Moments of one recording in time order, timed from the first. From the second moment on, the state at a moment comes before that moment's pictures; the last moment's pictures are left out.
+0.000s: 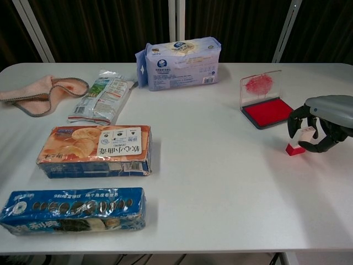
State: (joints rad) left arm -0.17 -1.14 0.01 -1.49 1.59 1.44 -0.15; right arm 0.54 -1.46 0.05 -1.42 -1.20 0.94 -0.24
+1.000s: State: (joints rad) left arm -0.16 -1.12 0.01 -1.52 1.60 1.47 -0.14; right arm 0.37 -1.20 -0.01 -1.68 -1.42 1.31 -0.24
